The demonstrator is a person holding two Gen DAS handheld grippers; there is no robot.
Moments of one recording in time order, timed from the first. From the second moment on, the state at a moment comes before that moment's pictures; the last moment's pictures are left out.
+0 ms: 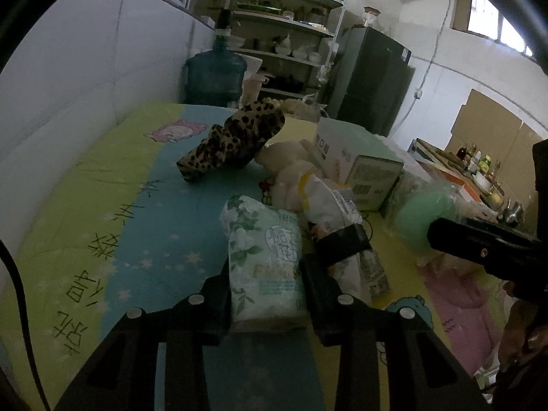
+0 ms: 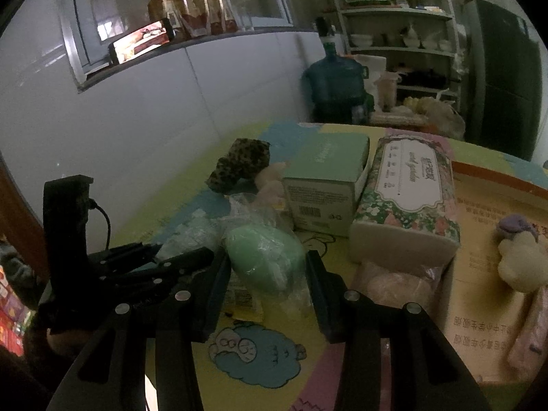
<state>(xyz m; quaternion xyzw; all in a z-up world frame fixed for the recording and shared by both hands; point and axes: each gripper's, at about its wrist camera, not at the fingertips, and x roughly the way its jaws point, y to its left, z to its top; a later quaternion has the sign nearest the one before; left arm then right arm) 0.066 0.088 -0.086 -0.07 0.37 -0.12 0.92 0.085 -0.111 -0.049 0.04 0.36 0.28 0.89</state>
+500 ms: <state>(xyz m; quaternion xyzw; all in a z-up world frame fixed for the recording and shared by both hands) 0.055 0.089 -0.071 -0.07 0.35 -0.13 0.93 0.079 -0.111 -0.043 0.04 0.35 0.28 0.89</state>
